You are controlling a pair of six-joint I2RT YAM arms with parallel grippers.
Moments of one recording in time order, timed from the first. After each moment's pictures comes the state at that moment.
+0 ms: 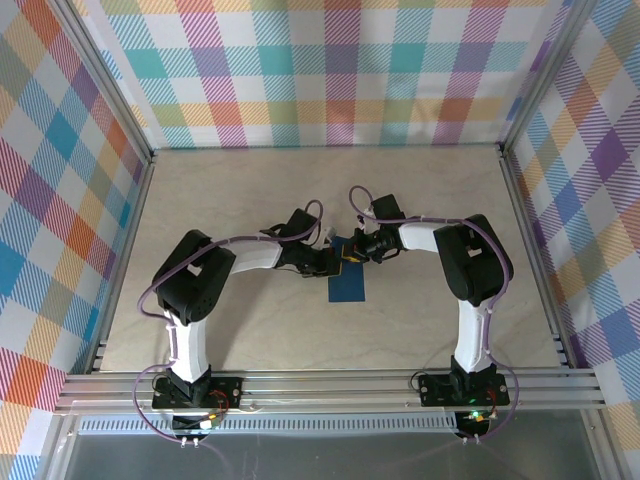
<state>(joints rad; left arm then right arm) -0.61 1.94 1.11 -0.17 0.57 -0.56 0.41 2.00 1.12 -0.19 -0.64 0.59</state>
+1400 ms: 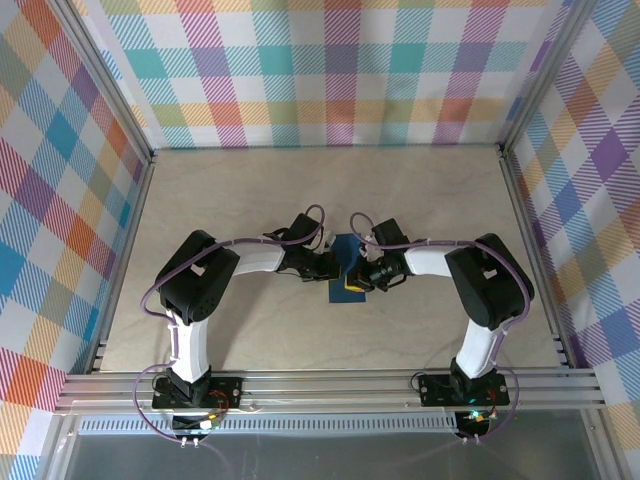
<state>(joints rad) -0.64 1.95 1.09 -0.16 0.51 -0.61 0.49 1.80 0.85 -0.20 -0.66 0.64</state>
